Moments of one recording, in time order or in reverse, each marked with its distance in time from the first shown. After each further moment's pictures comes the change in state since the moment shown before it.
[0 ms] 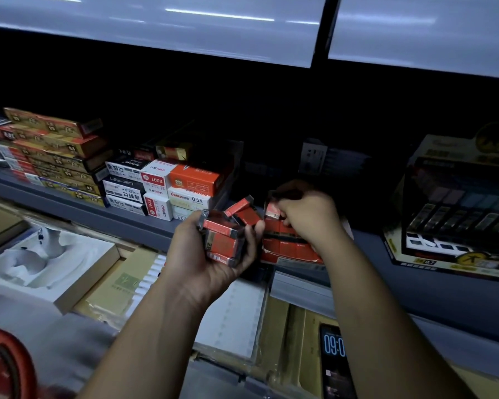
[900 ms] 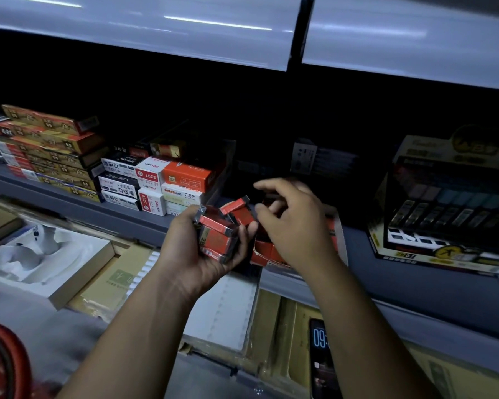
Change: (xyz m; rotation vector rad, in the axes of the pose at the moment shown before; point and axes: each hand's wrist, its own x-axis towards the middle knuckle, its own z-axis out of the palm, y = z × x) left_hand -0.005 -0.007 0.003 0.125 0.016 0.016; right_hand -0.056 -0.006 -0.007 -0.045 0.102 -0.373
